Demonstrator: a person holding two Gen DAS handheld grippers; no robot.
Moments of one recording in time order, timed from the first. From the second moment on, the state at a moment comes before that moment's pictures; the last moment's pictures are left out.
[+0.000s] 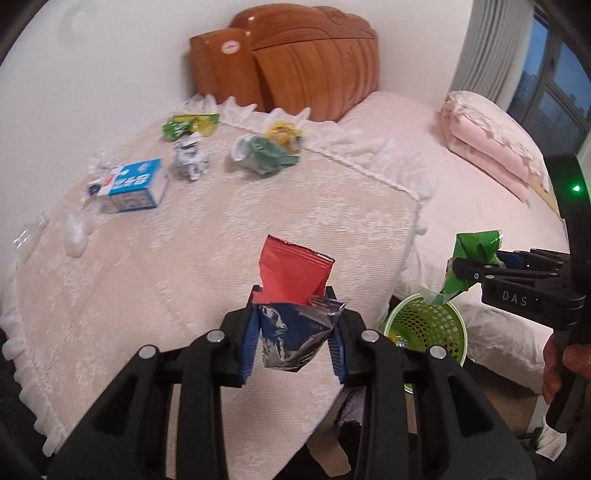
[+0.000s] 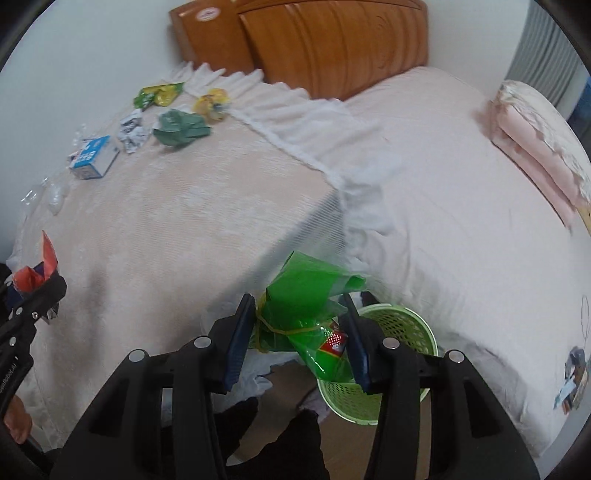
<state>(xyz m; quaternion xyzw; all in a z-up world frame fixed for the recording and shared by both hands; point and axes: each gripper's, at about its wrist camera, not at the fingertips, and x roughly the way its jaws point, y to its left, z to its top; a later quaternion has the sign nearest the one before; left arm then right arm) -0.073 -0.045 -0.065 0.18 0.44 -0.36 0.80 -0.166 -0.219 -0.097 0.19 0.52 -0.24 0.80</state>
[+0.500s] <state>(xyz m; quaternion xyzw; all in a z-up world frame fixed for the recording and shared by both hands) -0.202 -0.225 -0.102 0.29 0.44 -0.54 0.66 -0.332 -0.313 -0.116 0.25 0.50 -0.37 0.74</state>
